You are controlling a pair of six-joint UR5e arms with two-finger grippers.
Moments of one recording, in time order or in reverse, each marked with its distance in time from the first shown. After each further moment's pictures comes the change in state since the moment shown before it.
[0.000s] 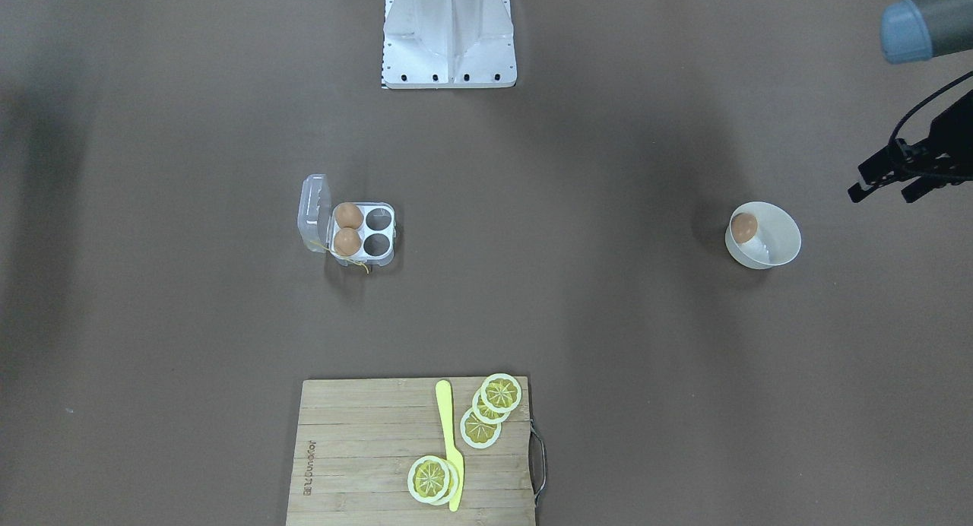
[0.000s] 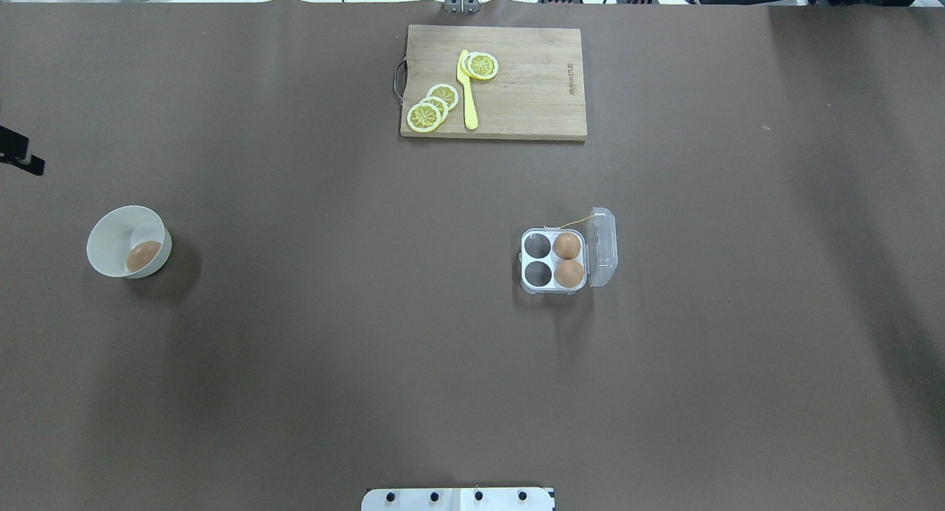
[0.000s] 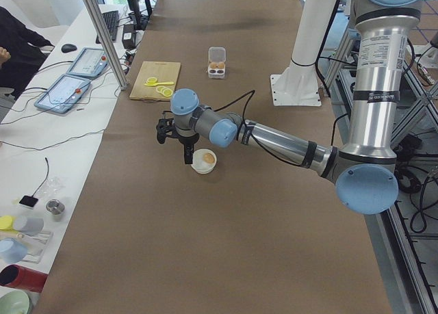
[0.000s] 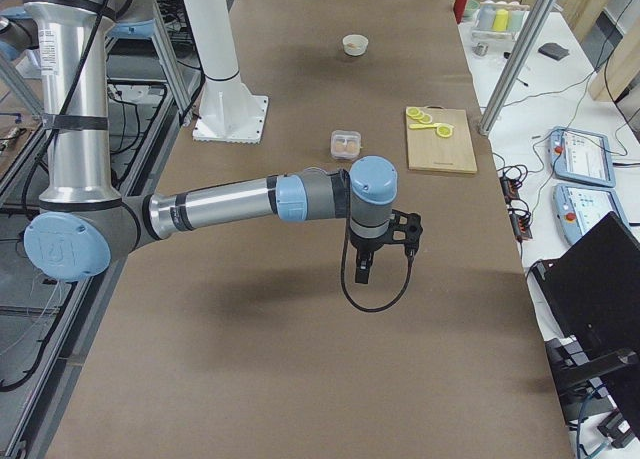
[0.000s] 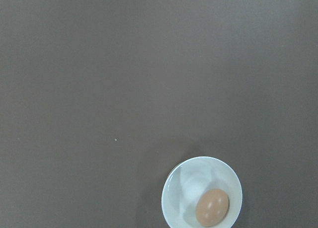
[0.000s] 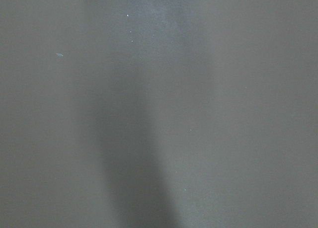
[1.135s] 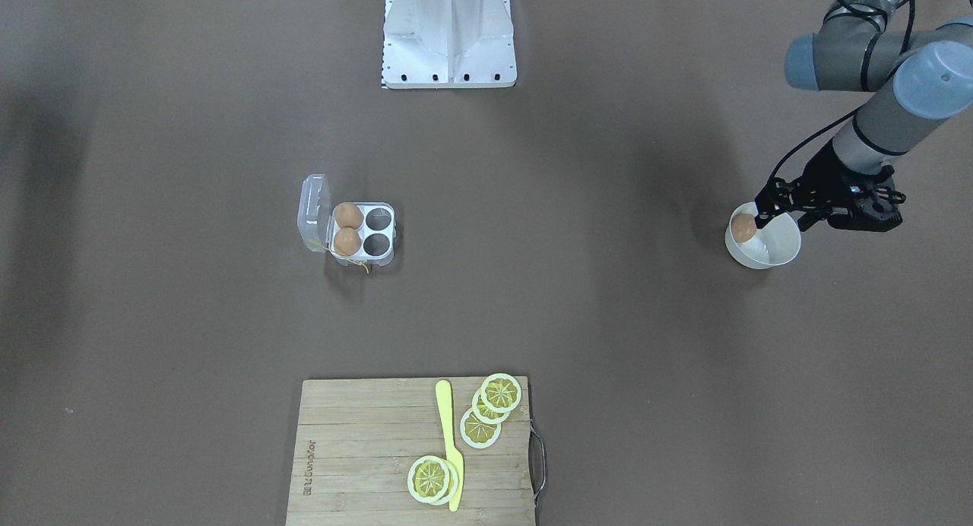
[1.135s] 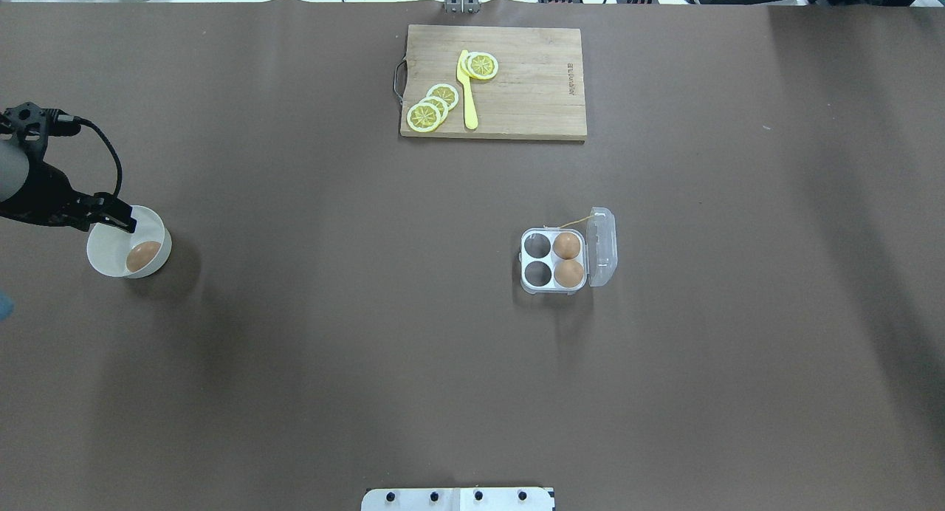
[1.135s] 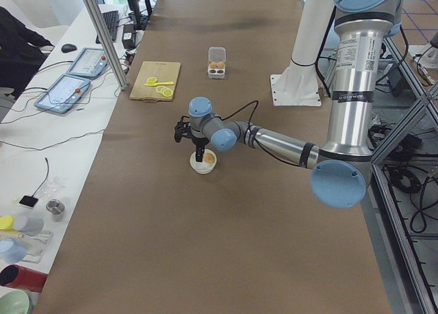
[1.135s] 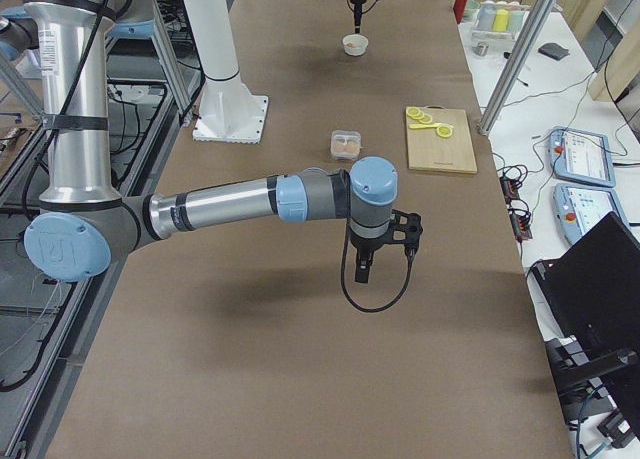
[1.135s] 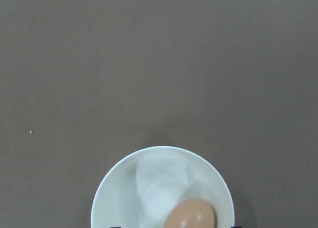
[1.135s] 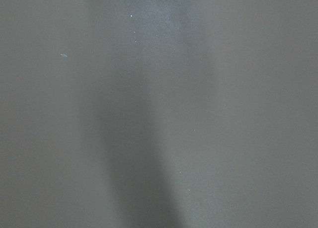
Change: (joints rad) left arm 0.226 -0.014 0.115 -0.194 0.152 -0.076; right arm 0.000 0.004 -0.001 0.000 0.011 0.002
